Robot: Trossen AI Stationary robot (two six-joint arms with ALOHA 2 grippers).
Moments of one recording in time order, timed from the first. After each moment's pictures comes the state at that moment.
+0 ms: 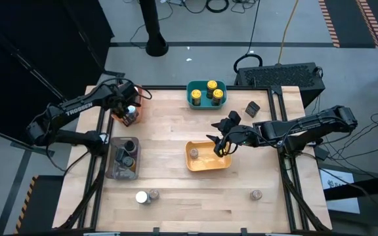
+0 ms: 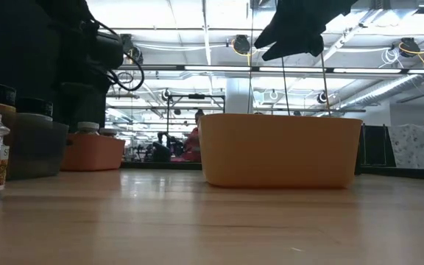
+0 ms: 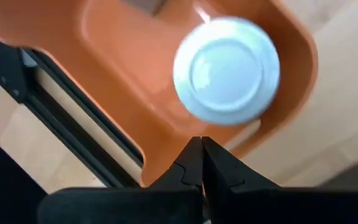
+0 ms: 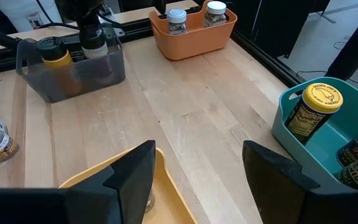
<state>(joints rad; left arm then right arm) 0.75 1.20 0.88 -1.13 -0.21 0.01 0.16 1.28 0.95 -0.25 0.50 0.37</state>
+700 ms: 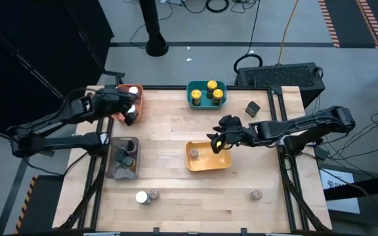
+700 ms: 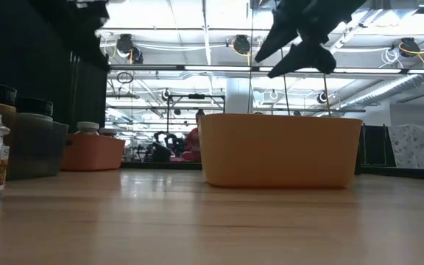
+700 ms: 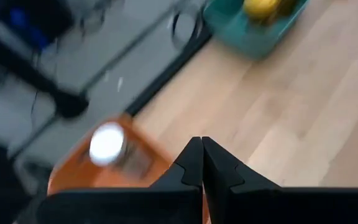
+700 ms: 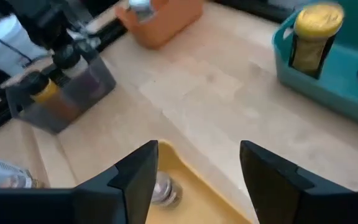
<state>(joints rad) 0.46 0.78 0.85 -0.79 -0.30 -0.03 0.13 1.31 0.95 -0.31 0.48 0.78</state>
